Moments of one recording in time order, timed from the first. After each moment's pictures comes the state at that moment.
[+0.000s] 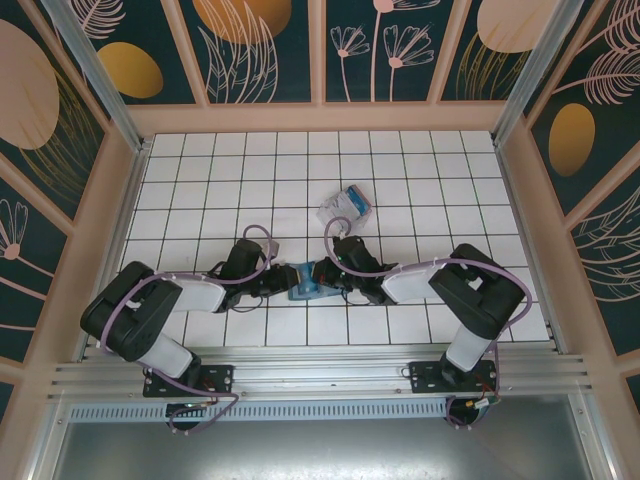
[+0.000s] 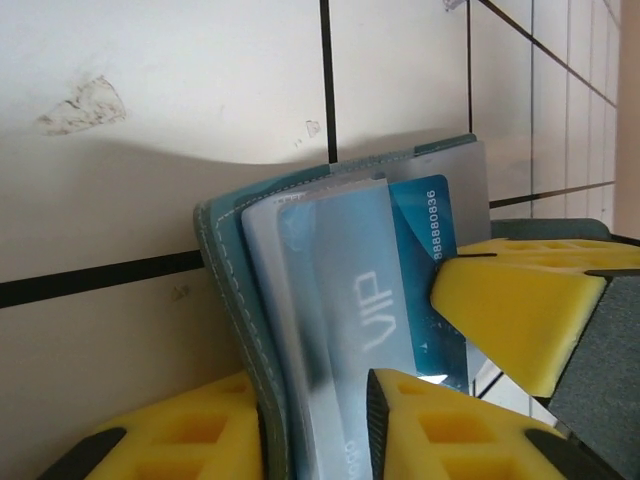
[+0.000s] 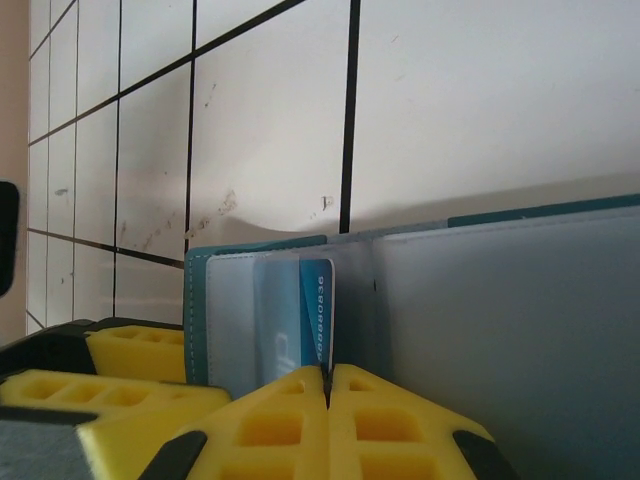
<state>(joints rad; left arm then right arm) -0.56 1.53 0.41 0.37 0.45 -0.85 0.86 1.70 0.64 0.37 -0.16 0.99</state>
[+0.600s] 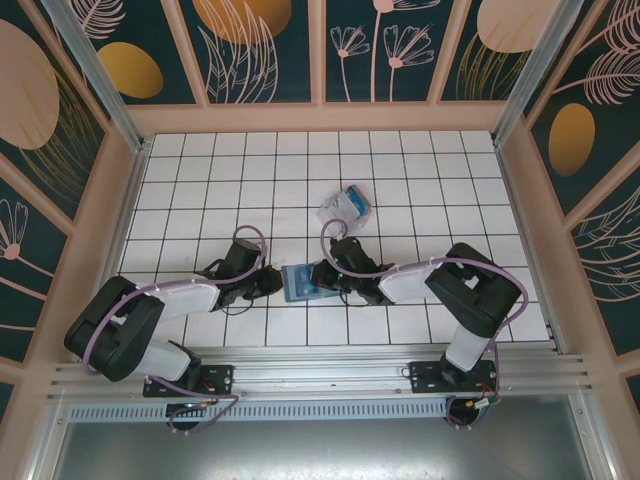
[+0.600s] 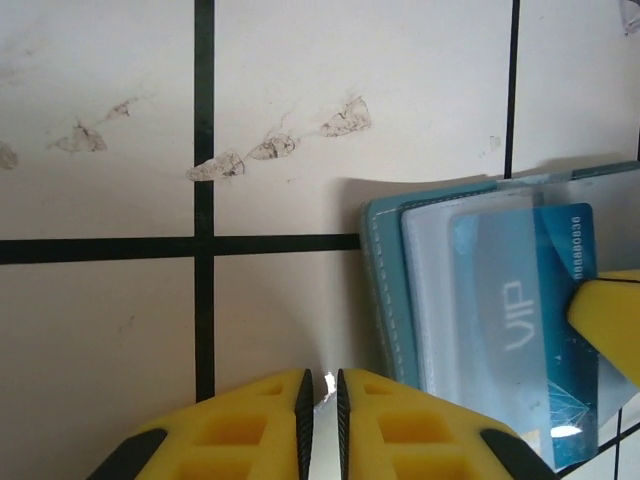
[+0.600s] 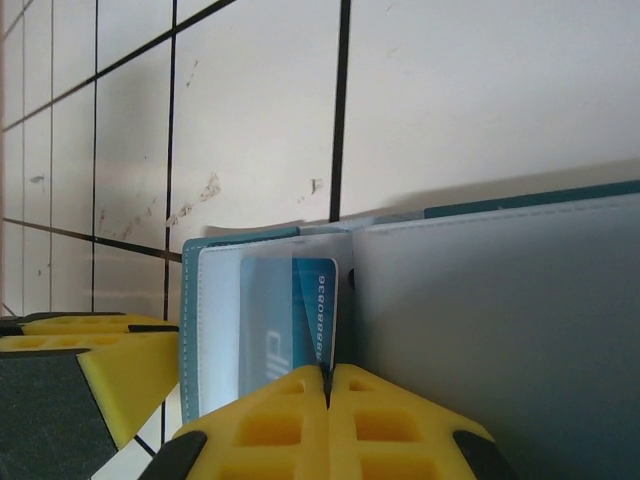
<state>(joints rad) -0.55 1.43 0.45 0.06 0.25 -0.78 0.88 1.72 0.67 0.34 -0.14 0.98</state>
